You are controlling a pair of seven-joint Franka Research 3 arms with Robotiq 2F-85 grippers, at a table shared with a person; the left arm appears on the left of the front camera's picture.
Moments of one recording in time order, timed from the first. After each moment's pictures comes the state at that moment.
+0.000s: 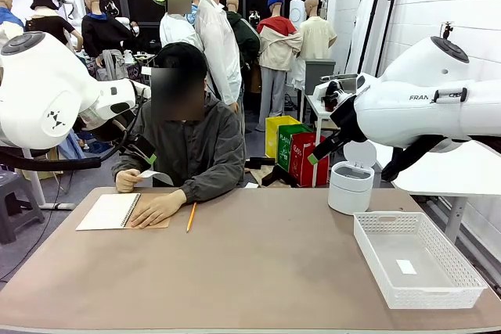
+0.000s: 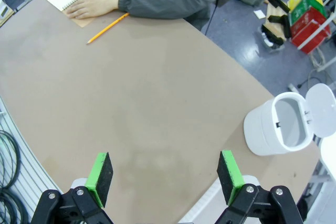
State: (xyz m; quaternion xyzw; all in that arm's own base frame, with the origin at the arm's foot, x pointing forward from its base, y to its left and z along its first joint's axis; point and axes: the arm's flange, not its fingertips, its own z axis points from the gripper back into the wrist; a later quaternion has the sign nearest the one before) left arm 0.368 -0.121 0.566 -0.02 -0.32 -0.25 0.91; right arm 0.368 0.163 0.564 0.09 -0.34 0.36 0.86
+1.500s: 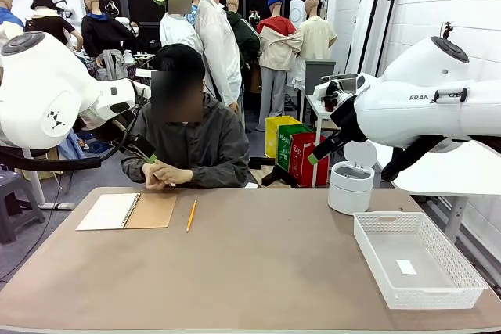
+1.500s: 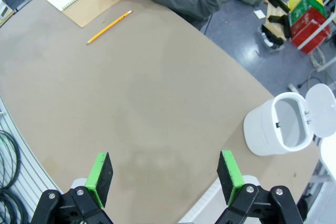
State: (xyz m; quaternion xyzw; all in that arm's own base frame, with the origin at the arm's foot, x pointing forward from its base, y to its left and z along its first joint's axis) left arm 0.368 -0.121 0.566 -0.02 -0.32 -0.25 0.91; right arm 0.368 0.163 0.564 0.09 -0.34 0.36 0.86
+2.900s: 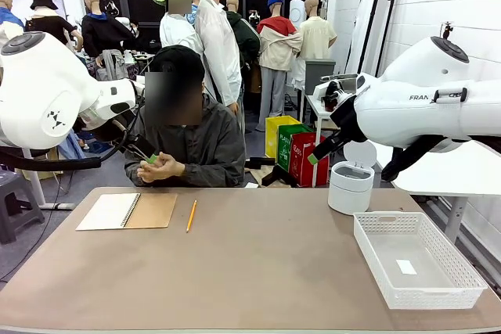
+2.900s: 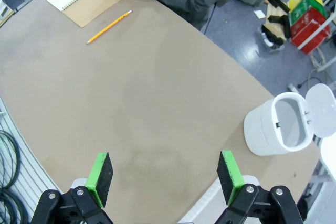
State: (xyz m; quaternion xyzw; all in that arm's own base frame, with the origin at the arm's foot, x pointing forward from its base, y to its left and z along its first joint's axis) left arm 0.368 -0.121 0.566 -0.02 -0.32 -0.25 0.91; right arm 0.368 0.163 0.564 0.09 -0.34 0.36 0.86
